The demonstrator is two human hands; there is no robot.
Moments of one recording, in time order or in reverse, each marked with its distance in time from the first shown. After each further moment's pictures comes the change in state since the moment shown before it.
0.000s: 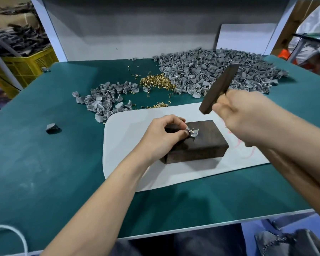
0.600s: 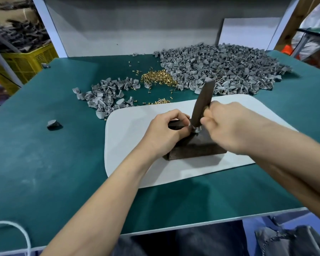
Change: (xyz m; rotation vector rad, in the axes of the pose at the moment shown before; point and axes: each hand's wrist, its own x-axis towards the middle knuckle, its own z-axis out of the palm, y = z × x) left_hand 0.000 -0.002 0.001 0.027 0.001 0.029; right_hand -0.004 -0.017 0.013 -0.078 -0.129 0.008
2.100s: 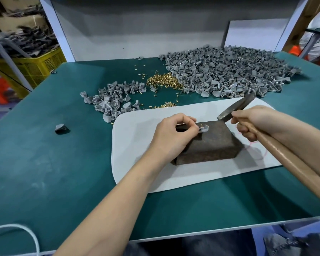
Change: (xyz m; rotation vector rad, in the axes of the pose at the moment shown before) left_hand -0.002 0.003 0.004 -0.013 0.107 -0.043; right_hand 0.058 0.086 0.031 0.952 -0.188 0.425
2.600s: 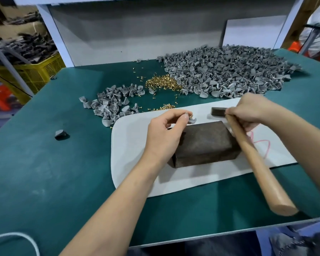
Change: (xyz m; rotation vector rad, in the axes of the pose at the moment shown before) left_hand 0.002 0.002 -0.003 -0.103 0.152 0.131; right_hand 0.029 -0.021 0.000 -0.627 0.255 -0.050
